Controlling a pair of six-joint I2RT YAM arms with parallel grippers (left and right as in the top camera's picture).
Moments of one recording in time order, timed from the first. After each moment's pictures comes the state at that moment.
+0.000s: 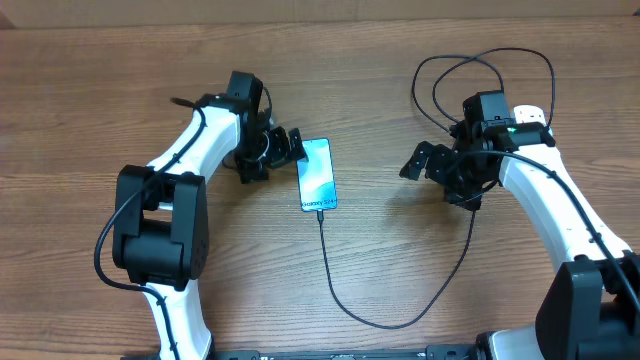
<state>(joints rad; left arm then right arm) -0.20 2.08 1.49 -0.87 0.38 -0.46 0.09 1.63 1.18 -0.96 -0.33 0.50</state>
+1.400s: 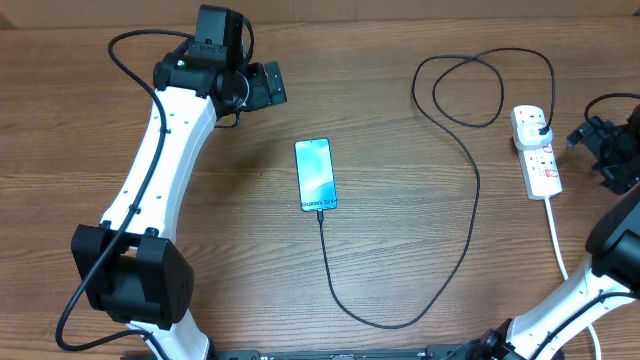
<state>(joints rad) -0.20 1.87 1.76 -0.94 0.07 -0.43 -0.61 2.14 1.70 -0.97 -0.04 0.33</state>
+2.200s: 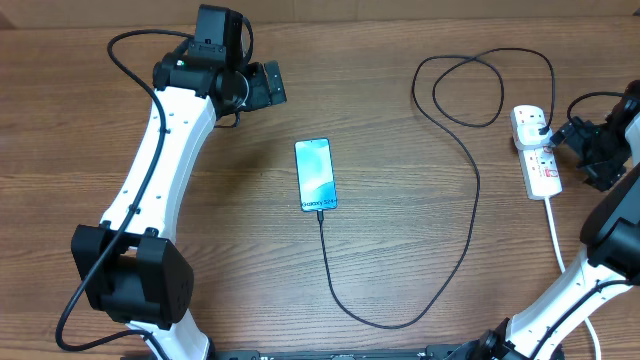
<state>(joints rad) -0.19 1.87 1.76 -0.94 0.07 -0.43 -0.56 2.20 1.71 -0.96 -0.06 0.32</state>
